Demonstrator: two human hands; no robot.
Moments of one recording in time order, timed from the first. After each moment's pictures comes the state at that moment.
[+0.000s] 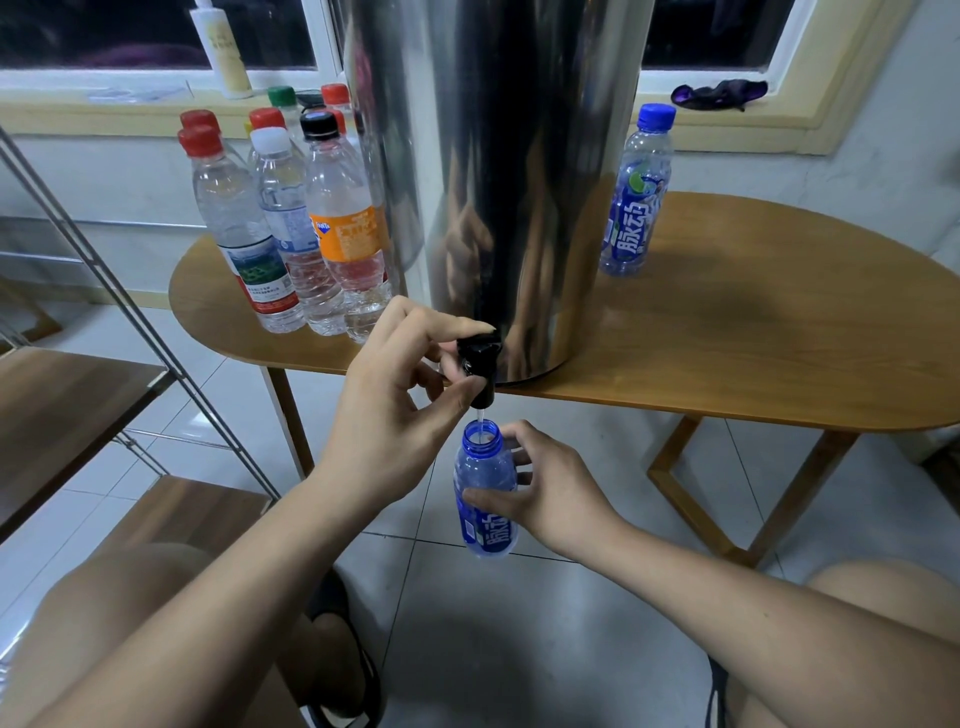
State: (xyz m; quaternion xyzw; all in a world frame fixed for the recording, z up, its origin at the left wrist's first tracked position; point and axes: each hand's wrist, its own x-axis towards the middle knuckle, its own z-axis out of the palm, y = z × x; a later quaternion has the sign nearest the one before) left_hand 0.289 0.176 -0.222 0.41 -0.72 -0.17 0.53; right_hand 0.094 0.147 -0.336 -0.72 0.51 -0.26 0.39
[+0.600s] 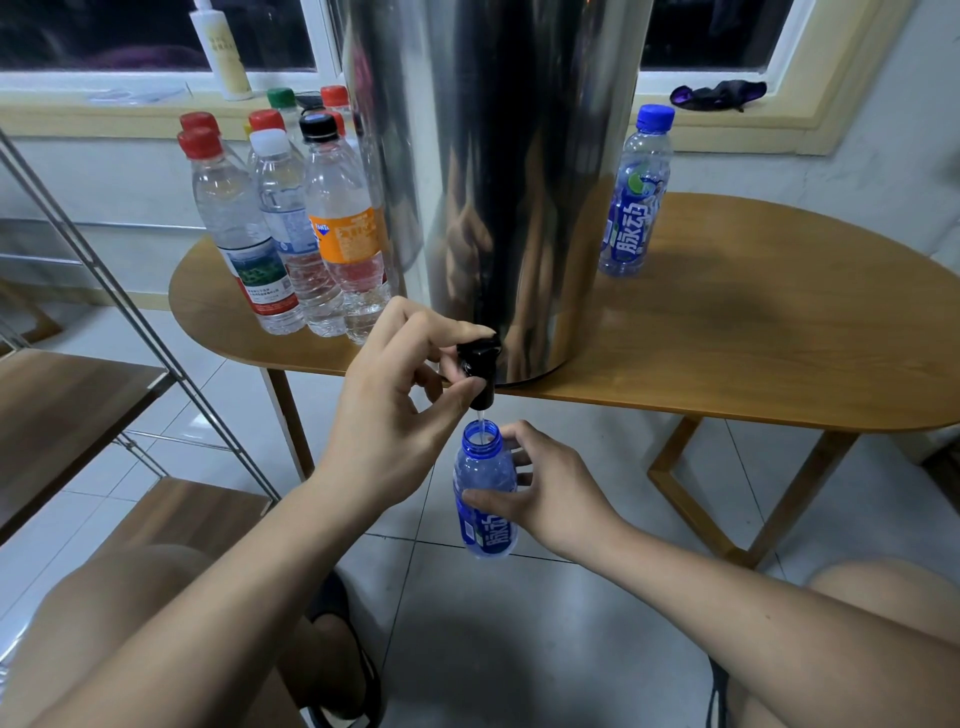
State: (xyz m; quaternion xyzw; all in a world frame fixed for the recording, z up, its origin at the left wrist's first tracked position) left_hand 0.289 0.177 -0.222 0.41 -0.74 -0.12 0.53; right_hand 0.095 0.149 -0.331 -0.72 0.51 -0.26 0.40
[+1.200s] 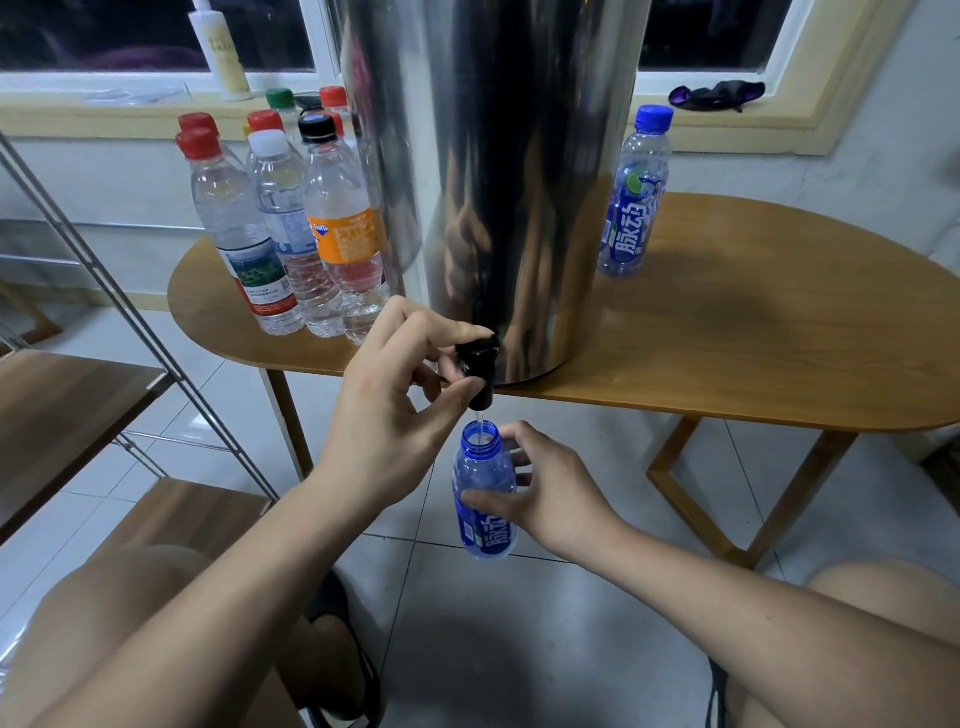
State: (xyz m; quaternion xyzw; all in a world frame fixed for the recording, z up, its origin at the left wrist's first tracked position) left_hand 0.289 0.178 -0.220 0.41 -0.74 -0.12 0.52; right_hand 0.094 0.150 -0.331 -0.72 0.51 -0.26 0.40
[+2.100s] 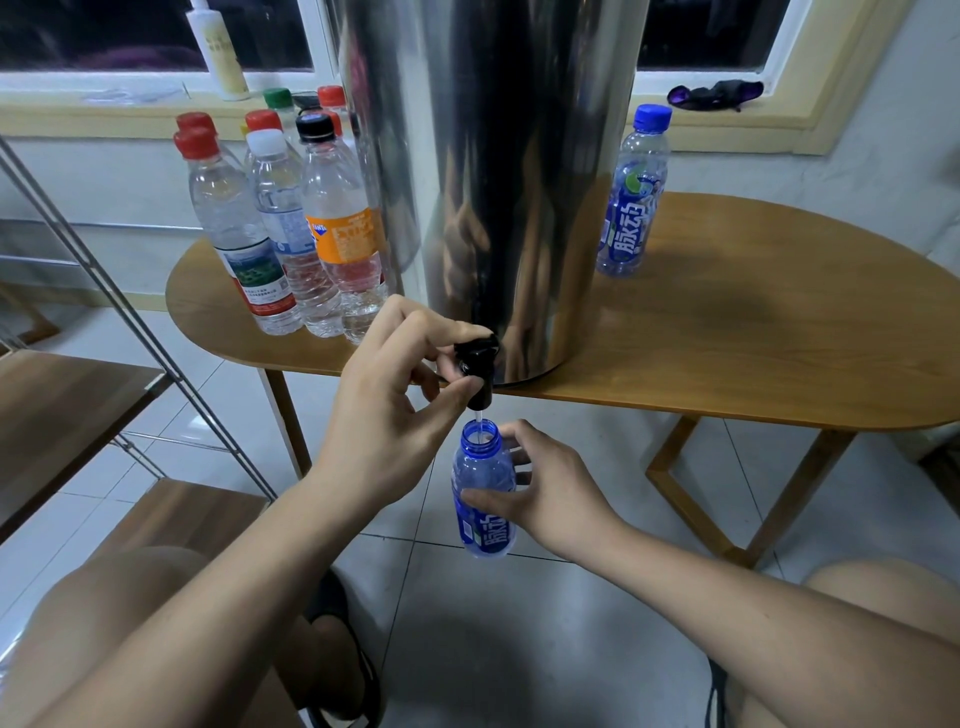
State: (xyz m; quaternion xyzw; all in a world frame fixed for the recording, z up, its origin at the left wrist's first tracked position) left_hand 0.290 0.177 -0.219 0.41 -0.74 -0.12 0.52; right_hand 0.094 0.150 -0.333 -0.72 0.50 -0.28 0.40
